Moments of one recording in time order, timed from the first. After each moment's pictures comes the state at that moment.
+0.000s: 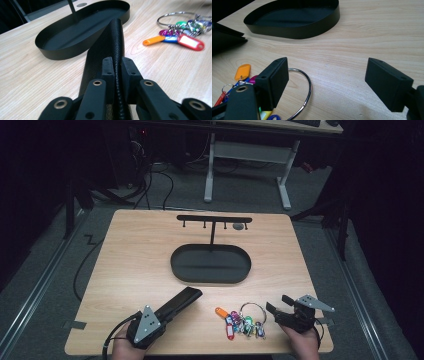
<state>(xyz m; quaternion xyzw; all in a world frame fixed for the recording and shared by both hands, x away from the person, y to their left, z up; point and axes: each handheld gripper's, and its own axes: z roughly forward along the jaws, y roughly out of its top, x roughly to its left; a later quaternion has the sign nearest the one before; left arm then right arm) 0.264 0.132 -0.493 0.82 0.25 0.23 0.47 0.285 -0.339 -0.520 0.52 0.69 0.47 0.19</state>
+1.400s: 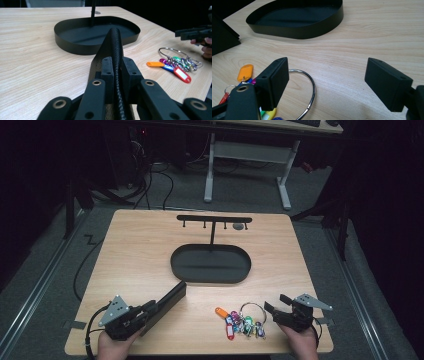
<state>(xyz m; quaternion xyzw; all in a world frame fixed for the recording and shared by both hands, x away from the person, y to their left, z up) 0.284 0.188 -0.489 0.73 0.37 0.14 0.55 0.288 -0.334 -0.520 0.52 0.69 0.47 0.19</state>
